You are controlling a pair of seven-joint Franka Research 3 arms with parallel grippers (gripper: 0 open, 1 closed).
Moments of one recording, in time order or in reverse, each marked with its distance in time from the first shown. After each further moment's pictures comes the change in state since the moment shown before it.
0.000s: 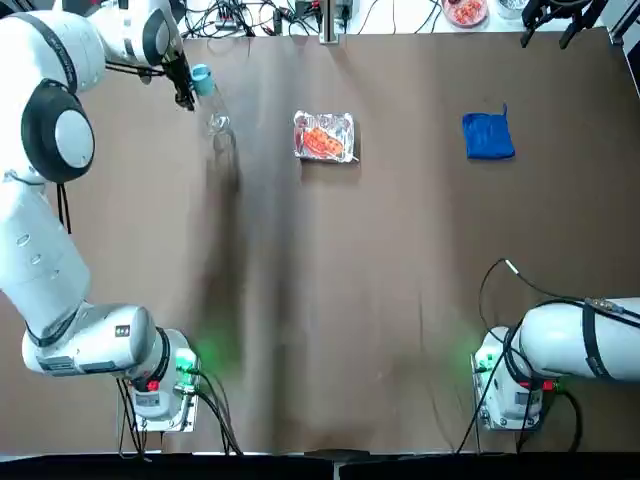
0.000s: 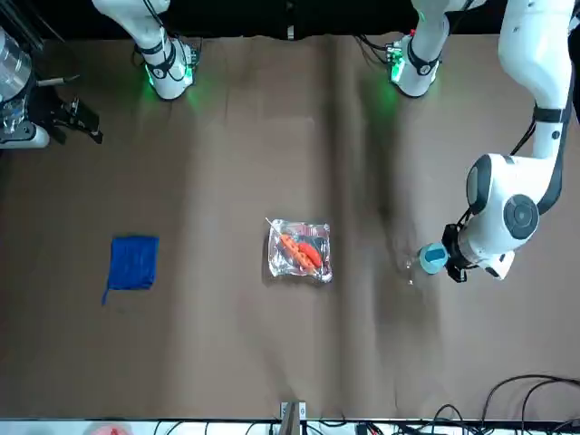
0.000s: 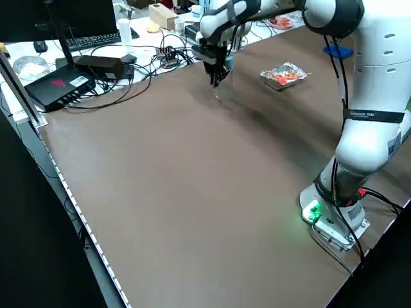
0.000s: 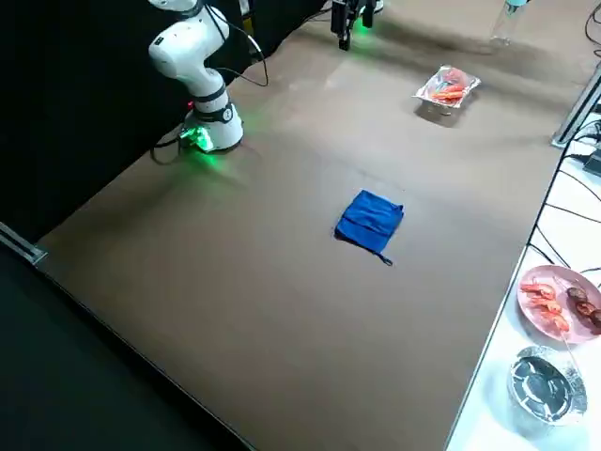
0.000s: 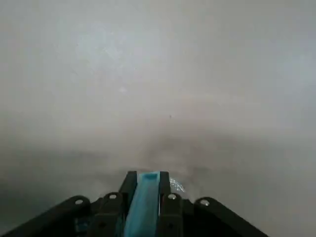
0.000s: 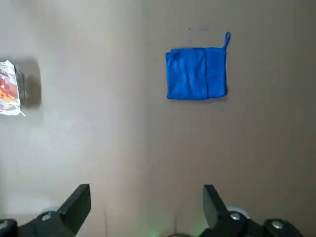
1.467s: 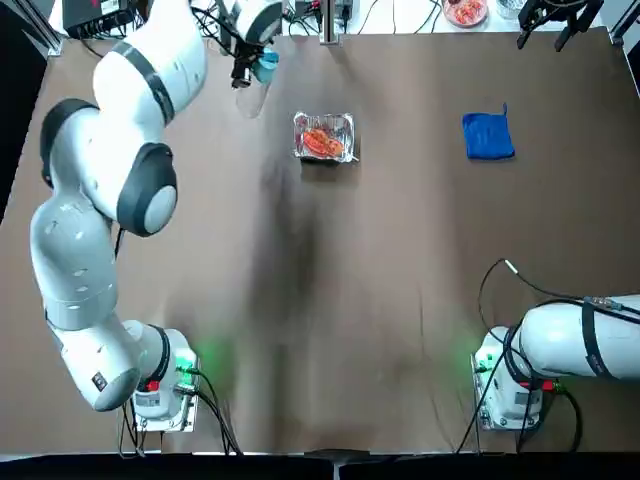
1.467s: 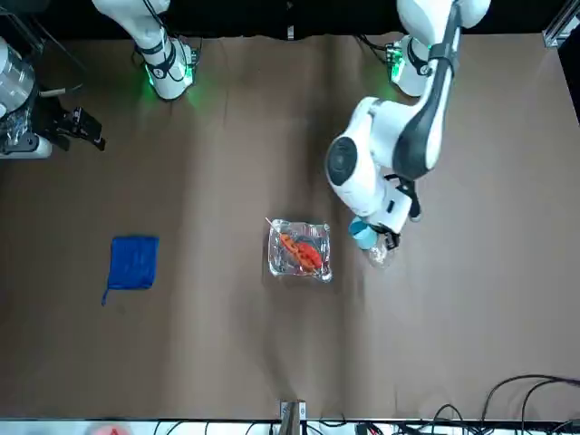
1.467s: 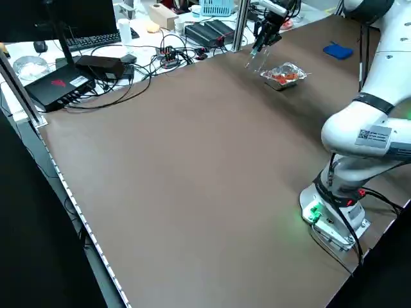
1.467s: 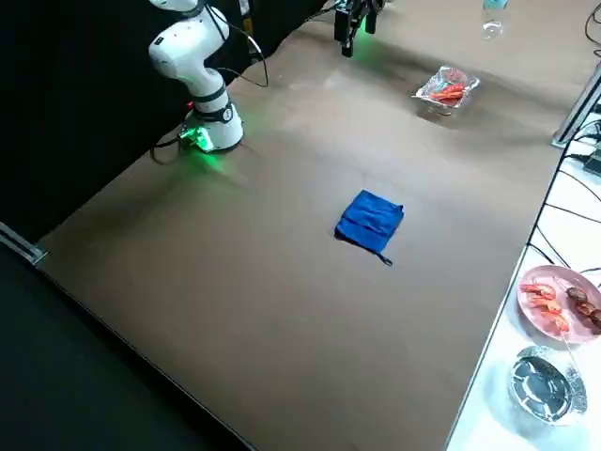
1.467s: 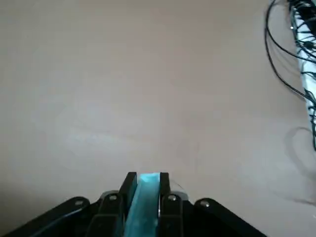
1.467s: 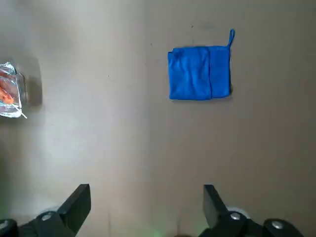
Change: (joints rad) left arm -0.864 0.118 0.442 0.414 0.256 -0.551 -0.548; right arm 0.000 0.027 -0.008 0.000 0.016 0.014 0.001
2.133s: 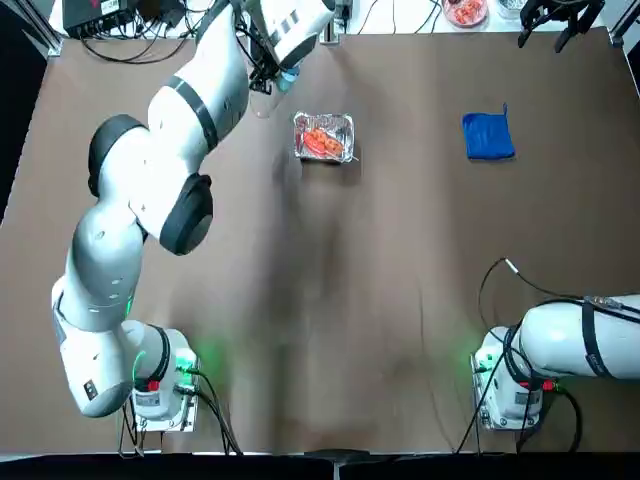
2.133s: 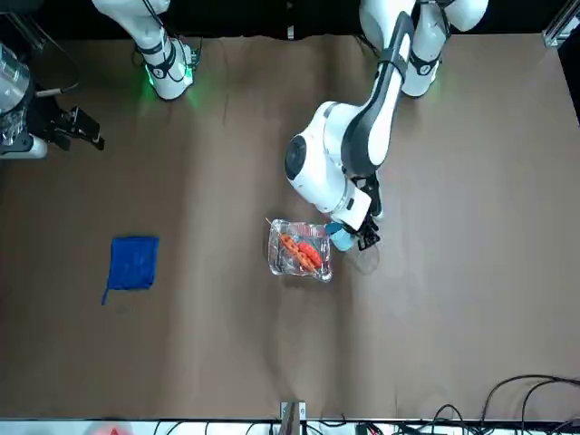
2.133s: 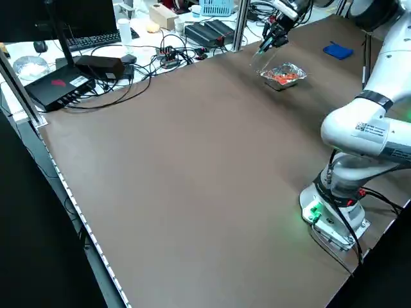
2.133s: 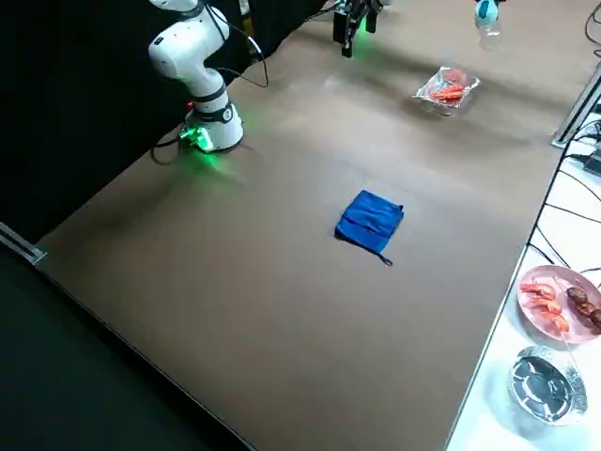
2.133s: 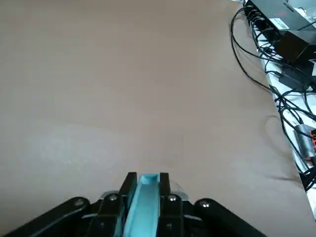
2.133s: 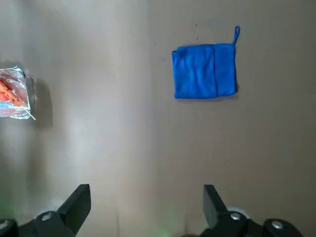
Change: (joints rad) left arm -0.188 0.159 0.154 0.121 0.003 -0.027 0.005; right arm -0.012 0.000 -0.007 0.000 0.035 -0.002 0.001
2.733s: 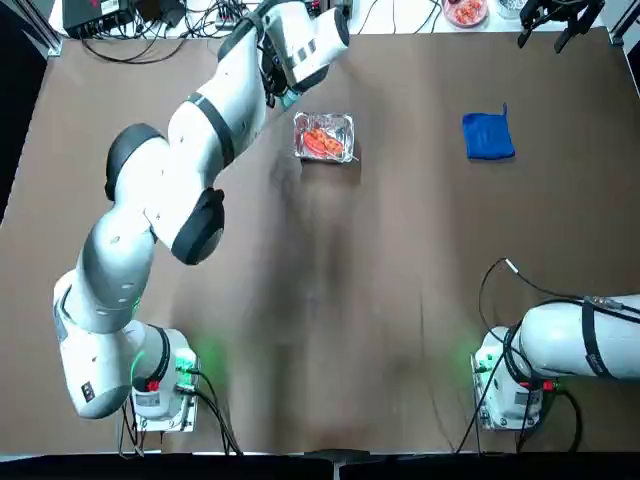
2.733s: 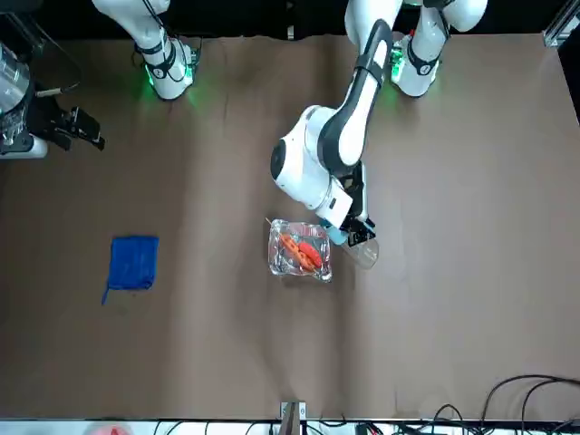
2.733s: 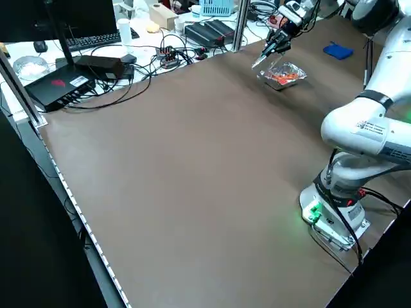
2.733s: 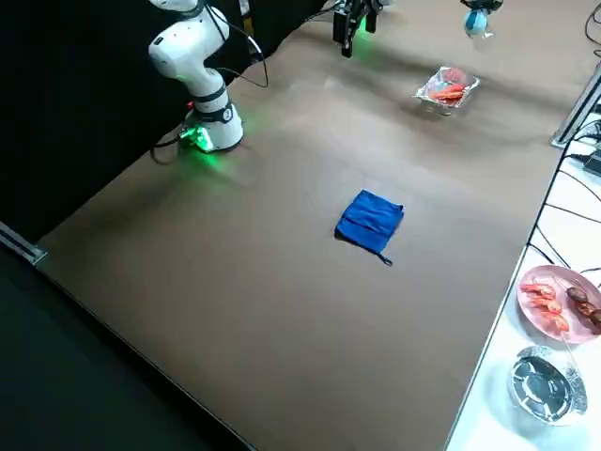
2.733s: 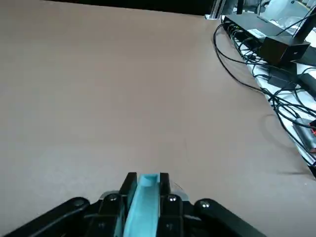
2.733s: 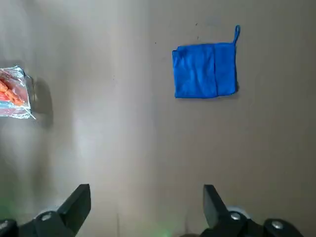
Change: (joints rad) left arm -0.054 0.067 0.002 0.003 0.088 -0.045 0.055; right arm 0.000 0.000 0.000 0.000 0.001 -0.002 0.000
